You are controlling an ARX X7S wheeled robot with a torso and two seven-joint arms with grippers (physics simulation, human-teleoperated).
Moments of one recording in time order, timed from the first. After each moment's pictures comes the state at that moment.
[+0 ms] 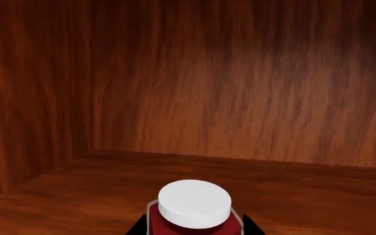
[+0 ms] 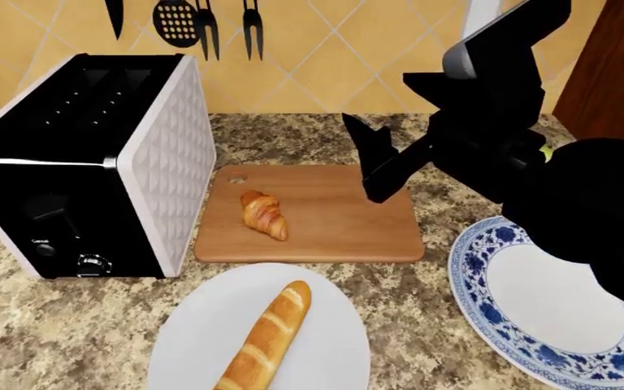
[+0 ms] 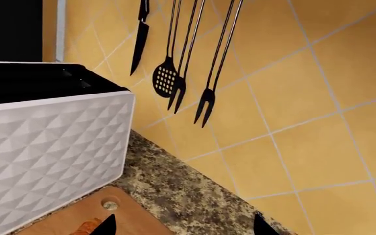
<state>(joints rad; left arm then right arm) -2.32 -0.22 0.11 -1.02 0.03 -1.03 0.13 1.16 0.66 -0.51 -0.34 1.05 0.92 0.10</state>
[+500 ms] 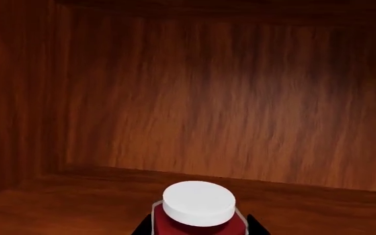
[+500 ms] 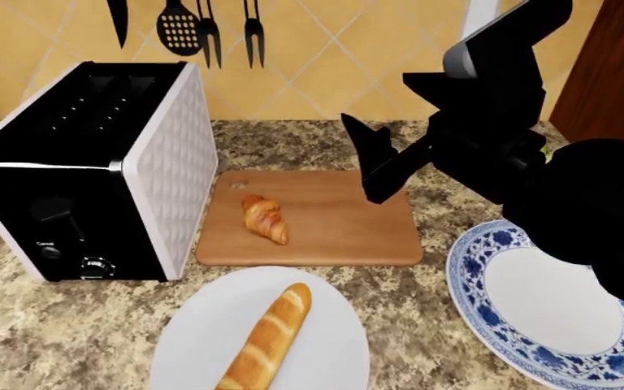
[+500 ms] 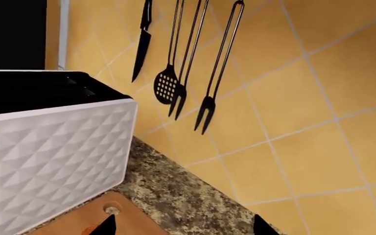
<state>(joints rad) -2.35 -0.21 0.03 -1.22 0.01 -0.83 0.13 1.16 0.66 -0.51 -0.35 1.07 0.93 0.11</state>
